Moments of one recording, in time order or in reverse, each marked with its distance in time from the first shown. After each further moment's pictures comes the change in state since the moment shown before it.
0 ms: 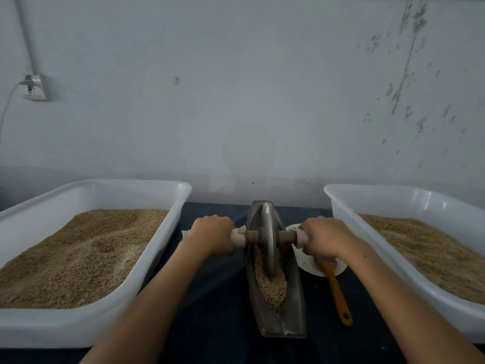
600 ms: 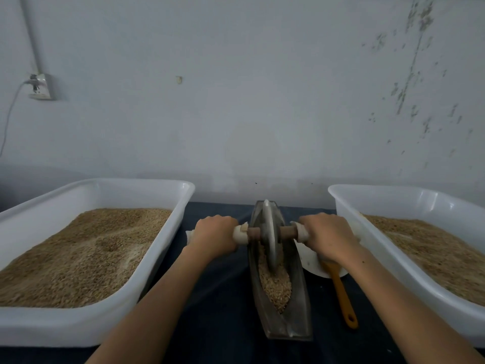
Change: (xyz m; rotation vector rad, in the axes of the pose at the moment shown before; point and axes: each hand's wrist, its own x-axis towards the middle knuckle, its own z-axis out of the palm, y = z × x) left_hand 0.001 -0.002 0.009 -0.058 0.104 0.000; right_hand 0.007 0.000 0.015 -0.019 0.302 -0.030
